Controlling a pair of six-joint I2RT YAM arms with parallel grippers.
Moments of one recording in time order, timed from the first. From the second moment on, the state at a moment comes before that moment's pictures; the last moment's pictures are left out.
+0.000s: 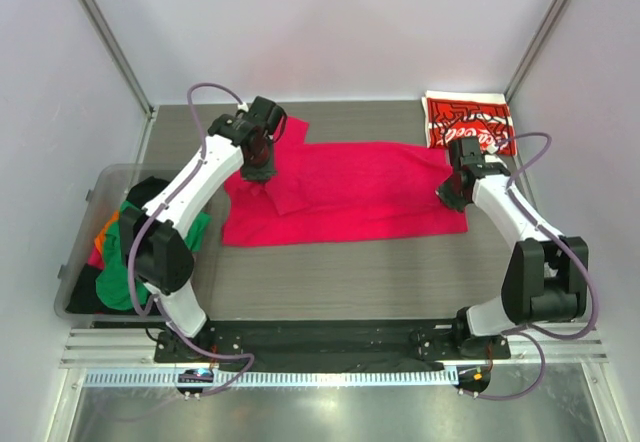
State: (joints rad) left arm -0.47 1.73 1.69 -1.10 -0.25 -0.47; right arm 0.07 1.43 1.03 -0.69 0.26 0.91
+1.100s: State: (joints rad) left arm -0.30 1.49 1.27 -0.96 -0.13 -0.60; right arm -0.12 1.43 0.87 -0.66 0.16 0.76
